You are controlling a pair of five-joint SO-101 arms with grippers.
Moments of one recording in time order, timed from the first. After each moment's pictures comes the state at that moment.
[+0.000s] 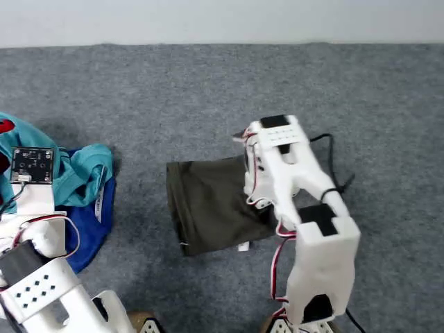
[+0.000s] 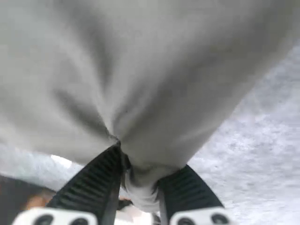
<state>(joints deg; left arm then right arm) -39.6 -58.3 51.2 76.6 -24.5 -13.5 24.7 -2.9 96.8 17.9</state>
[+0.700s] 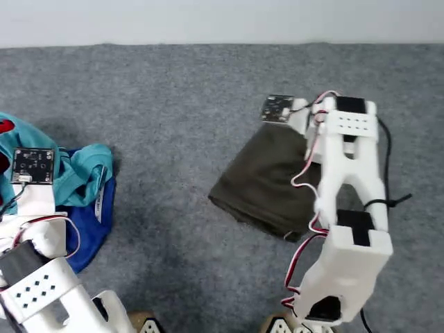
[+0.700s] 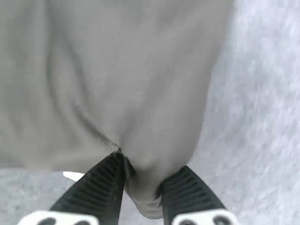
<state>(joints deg) -39.6 -58.3 51.2 77.5 -24.5 2.3 20.7 -11.3 73.3 79.3</state>
